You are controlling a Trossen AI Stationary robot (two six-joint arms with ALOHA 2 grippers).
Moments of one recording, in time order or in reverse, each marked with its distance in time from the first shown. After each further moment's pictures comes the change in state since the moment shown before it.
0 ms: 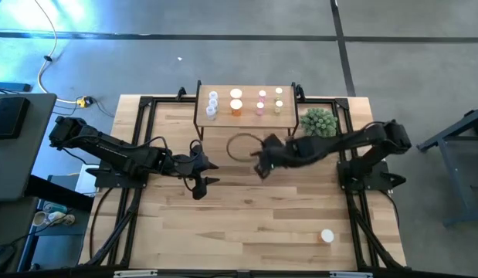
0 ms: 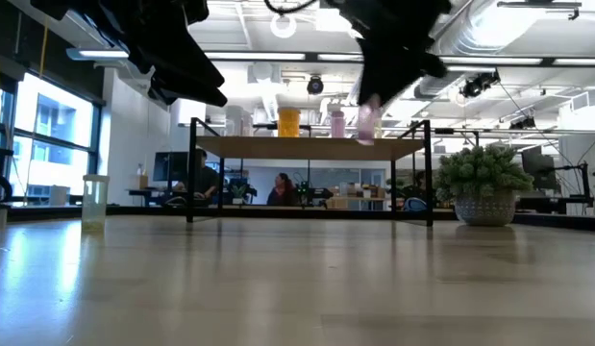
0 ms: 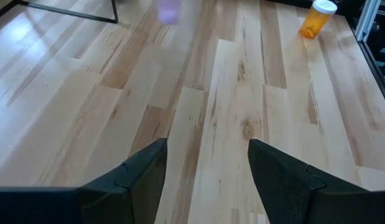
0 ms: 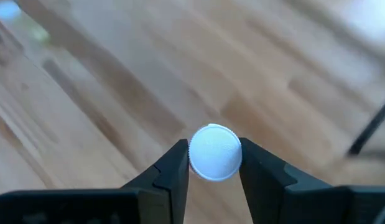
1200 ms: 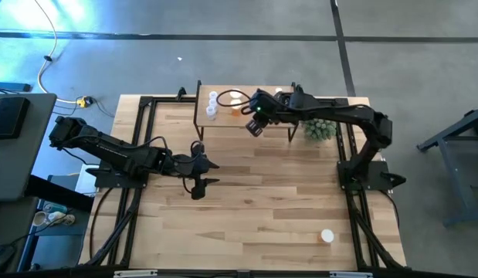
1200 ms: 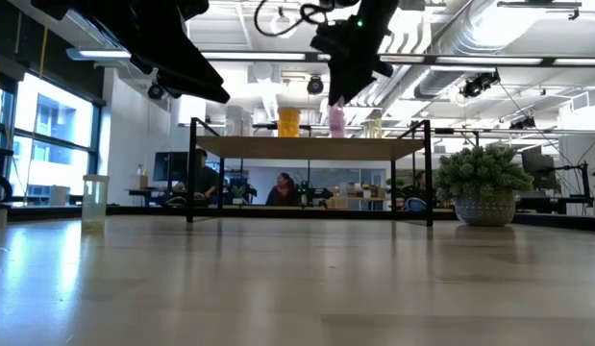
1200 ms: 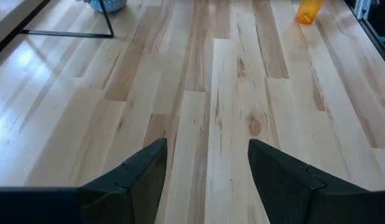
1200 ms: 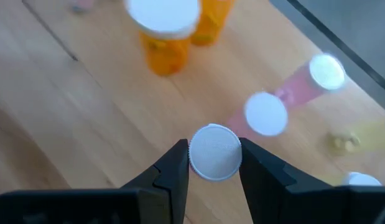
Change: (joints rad) left arm 0.000 0.000 0.000 0.008 0.000 0.137; right arm -0.373 0.149 0.334 -0.070 -0.057 -0.504
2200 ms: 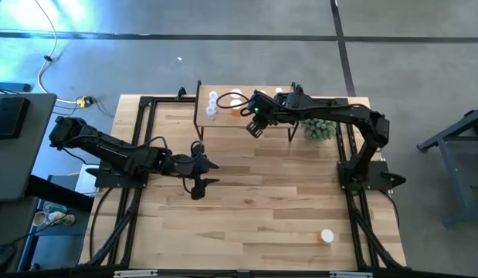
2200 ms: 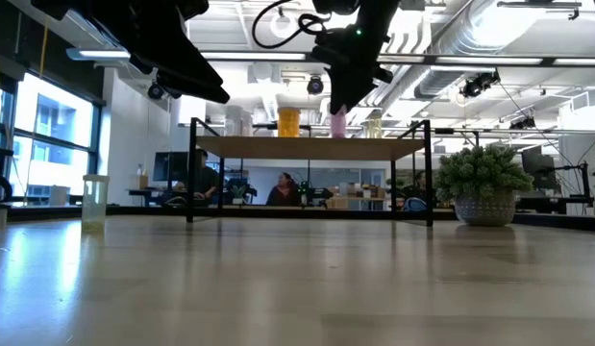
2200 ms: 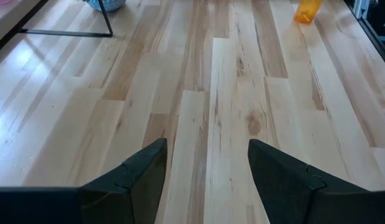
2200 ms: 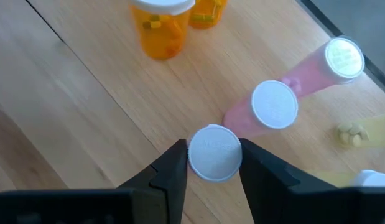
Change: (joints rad) left arm 0.000 0.000 0.000 -0.001 0.003 0.000; right arm -0.020 0.030 -0.001 -0.028 -0.008 -0.009
